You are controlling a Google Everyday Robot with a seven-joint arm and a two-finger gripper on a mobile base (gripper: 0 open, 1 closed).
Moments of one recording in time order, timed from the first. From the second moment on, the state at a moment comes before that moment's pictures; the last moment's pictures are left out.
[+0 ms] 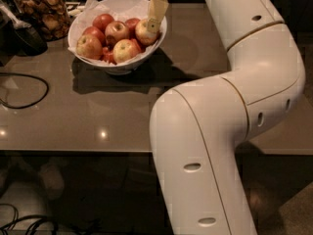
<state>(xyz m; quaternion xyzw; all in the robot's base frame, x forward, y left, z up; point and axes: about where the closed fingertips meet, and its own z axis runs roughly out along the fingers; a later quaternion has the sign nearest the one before) 0.744 -0.009 0.981 -0.65 0.73 -0.02 0.23</state>
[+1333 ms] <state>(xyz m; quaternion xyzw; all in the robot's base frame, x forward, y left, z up) 0.760 -0.005 0.948 -0.65 0.73 -0.02 0.20</state>
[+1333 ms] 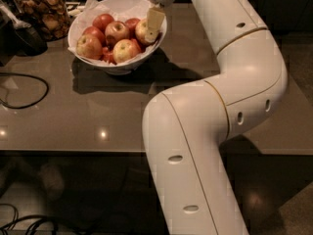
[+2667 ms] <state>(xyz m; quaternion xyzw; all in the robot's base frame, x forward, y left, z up) 0.761 0.007 0.936 -0.66 0.73 -0.01 0.19</state>
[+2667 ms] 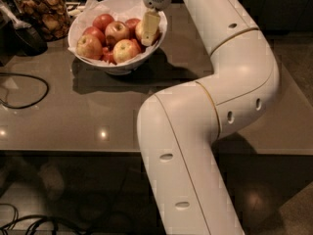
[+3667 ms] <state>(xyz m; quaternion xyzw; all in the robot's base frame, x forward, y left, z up) 0.763 0.009 0.915 -0.66 0.73 0.01 0.18</state>
